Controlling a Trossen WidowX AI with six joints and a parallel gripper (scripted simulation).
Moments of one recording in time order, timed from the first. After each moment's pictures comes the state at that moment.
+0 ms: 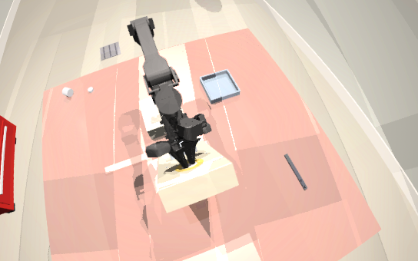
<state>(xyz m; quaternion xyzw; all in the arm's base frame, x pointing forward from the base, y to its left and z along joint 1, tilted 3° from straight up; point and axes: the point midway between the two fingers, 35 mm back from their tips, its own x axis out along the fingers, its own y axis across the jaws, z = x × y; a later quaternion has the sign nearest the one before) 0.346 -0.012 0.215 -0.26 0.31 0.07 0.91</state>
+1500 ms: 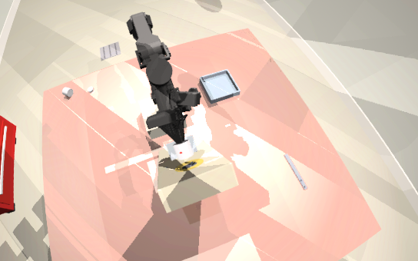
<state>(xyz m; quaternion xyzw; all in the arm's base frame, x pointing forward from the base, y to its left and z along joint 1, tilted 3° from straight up) 0.287 -0.010 0.252 -0.51 0.28 0.16 0.79</state>
